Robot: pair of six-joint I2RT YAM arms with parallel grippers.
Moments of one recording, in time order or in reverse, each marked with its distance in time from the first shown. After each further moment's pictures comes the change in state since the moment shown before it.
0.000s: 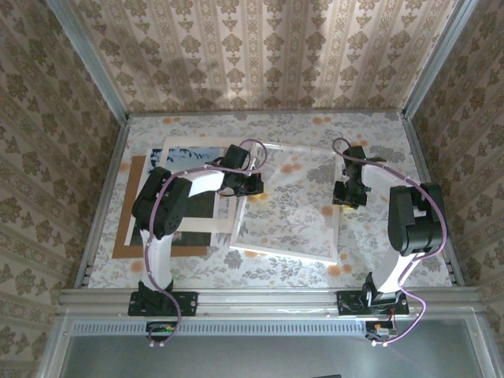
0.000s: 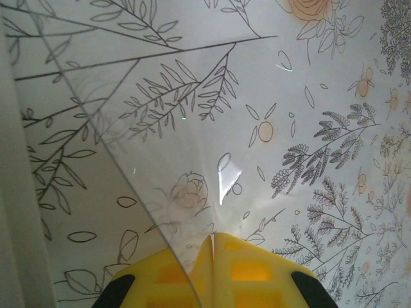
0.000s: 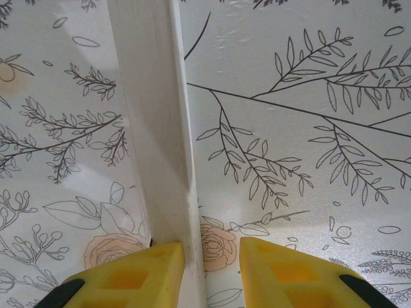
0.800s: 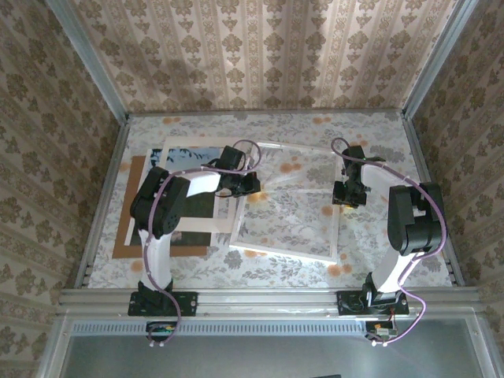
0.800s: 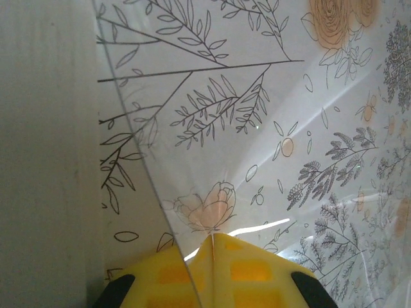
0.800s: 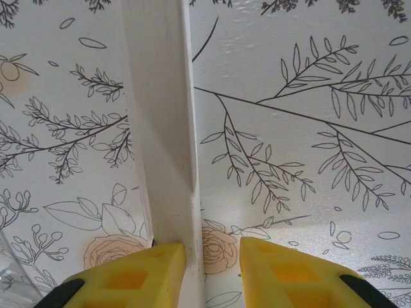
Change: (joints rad) left arm 0.021 -0.008 -0.057 0.095 0.026 -0.102; right arm 0.005 0.005 0.005 0.002 0.004 -0.018
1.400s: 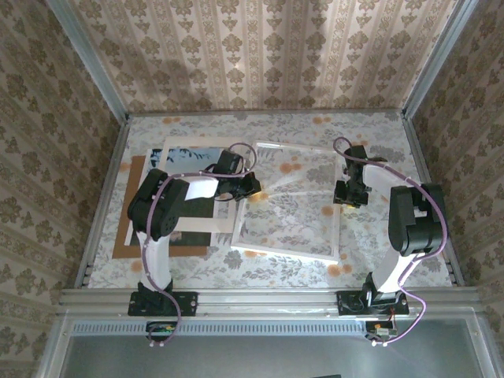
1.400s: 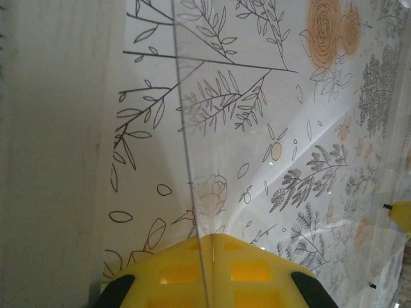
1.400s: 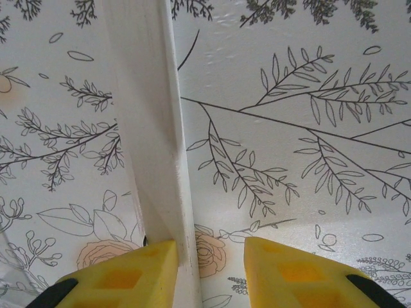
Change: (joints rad) left arm -0.001 -0.029 -0.094 0.152 0.028 -0.192; right arm -0.015 -0.013 -0.006 0.013 0.003 0.001
